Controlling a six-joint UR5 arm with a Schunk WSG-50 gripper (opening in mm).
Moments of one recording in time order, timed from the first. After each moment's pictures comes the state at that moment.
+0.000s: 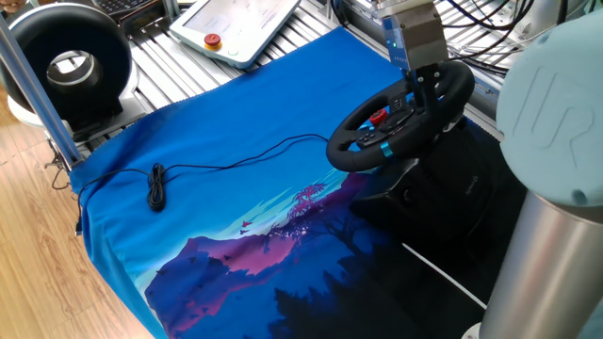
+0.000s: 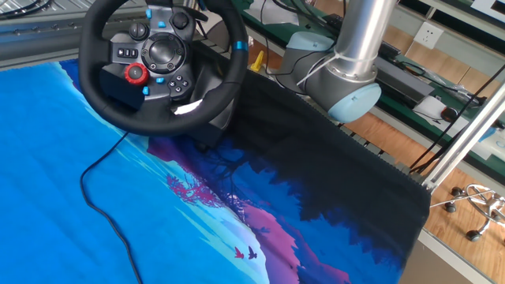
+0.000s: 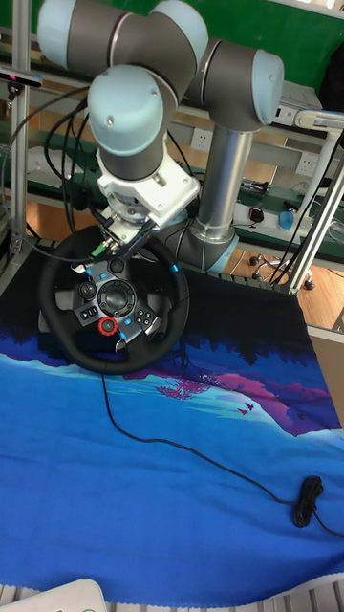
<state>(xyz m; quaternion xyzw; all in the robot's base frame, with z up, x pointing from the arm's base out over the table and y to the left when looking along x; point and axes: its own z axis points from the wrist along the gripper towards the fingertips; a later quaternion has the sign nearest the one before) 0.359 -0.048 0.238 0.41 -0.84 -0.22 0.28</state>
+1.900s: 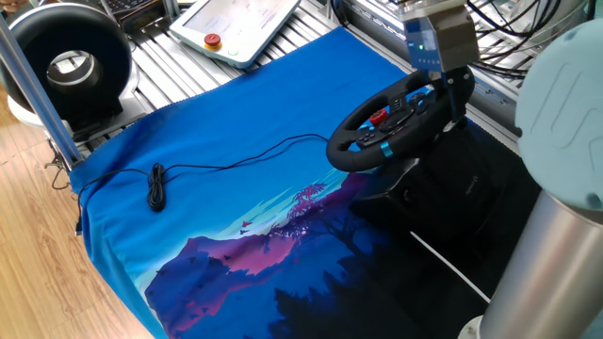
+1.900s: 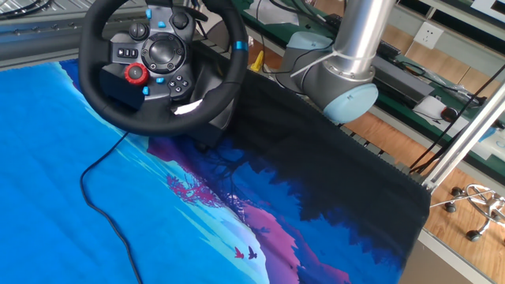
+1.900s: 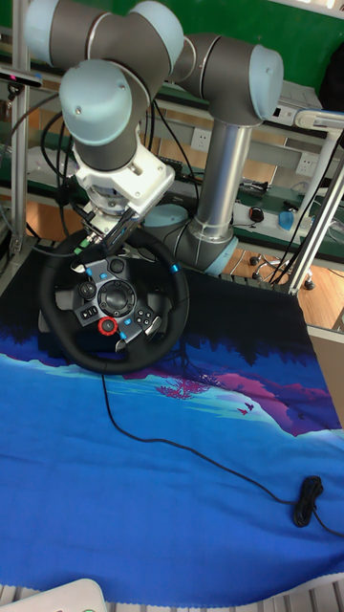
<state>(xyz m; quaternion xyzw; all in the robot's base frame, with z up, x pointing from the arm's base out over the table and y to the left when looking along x) 0.330 -0.076 0.231 0.44 -0.83 -0.23 0.26</state>
